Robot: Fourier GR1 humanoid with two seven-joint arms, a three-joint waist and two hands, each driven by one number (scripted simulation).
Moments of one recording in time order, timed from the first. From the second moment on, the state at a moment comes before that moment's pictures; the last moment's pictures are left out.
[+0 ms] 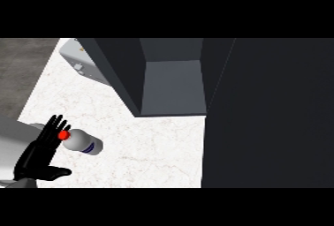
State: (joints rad) left arm -0.16 0.27 0.43 -0.76 0.10 -0.64 -0.44; right arm 0.60 -0.03 0.14 -2.20 -0.27 0.38 -0.12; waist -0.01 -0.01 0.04
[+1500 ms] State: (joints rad) left arm -0.38 0.20 0.34 -0.37 0.09 -0.71 -0.54; right arm 0.59 -0.03 0.14 -2.18 -0.27 0.37 -0.11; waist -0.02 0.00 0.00
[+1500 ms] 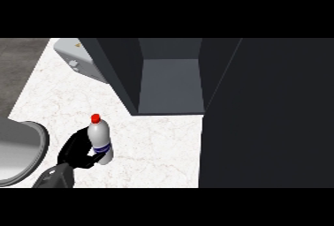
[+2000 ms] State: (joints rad) left arm -0.35 0.16 0.40 -0.38 0.16 -0.56 -0.66; right arm 0.61 -0.03 0.15 -2.17 -0.27 0.36 -0.12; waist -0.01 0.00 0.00
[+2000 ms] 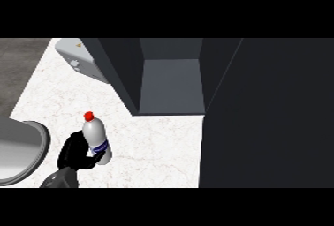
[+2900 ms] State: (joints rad) left arm -0.22 0.07 0.35 -0.77 0.35 -0.55 -0.42; right arm 0.61 -0.03 0.17 -2.15 -0.25 0.36 -0.15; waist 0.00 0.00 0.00
